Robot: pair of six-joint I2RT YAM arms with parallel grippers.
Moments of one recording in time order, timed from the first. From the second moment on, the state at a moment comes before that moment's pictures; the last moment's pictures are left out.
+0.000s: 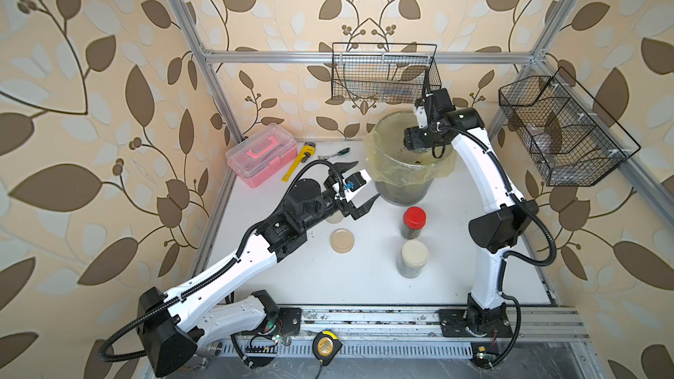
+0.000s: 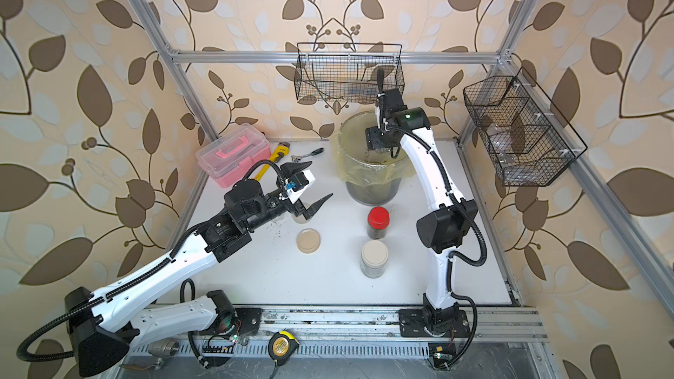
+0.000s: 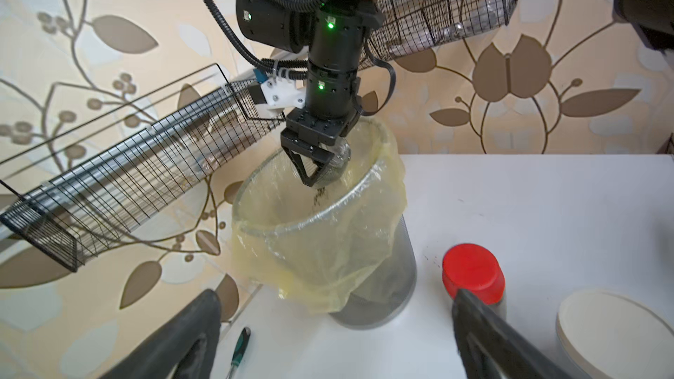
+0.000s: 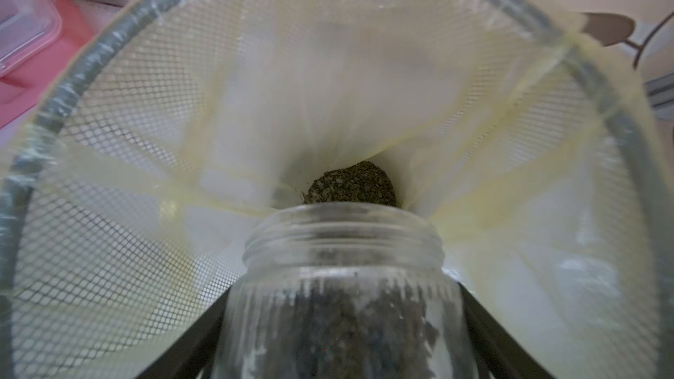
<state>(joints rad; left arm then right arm) -0.74 1.09 0.96 0.11 0.13 0.43 0.27 2.02 2.36 -1.24 0.10 0.13</state>
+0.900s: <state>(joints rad) -0.62 1.92 1.84 -0.06 0.53 0.95 0.16 1.71 2.01 -0.99 -0.29 0.22</state>
